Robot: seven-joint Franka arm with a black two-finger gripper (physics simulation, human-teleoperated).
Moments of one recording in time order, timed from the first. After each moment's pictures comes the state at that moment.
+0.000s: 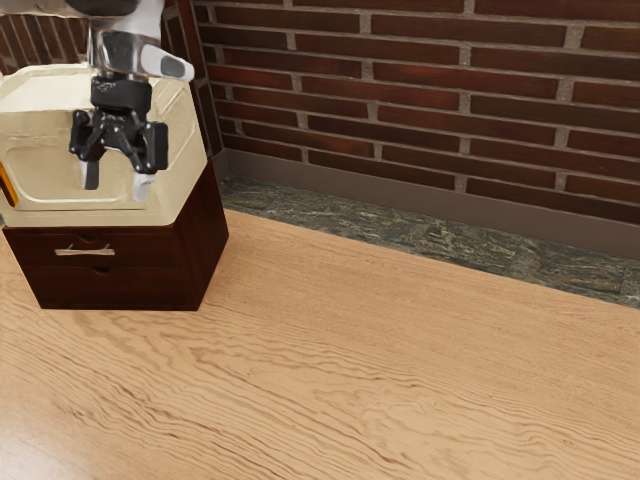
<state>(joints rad) -0.15 0.06 0.17 -1.41 -0.01 1.00 0.00</state>
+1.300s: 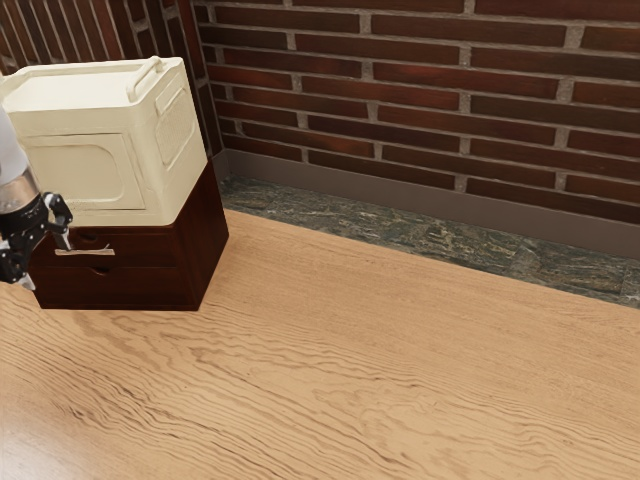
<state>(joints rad) 0.07 -0.44 0.34 -2.43 0.29 2.17 -1.51</state>
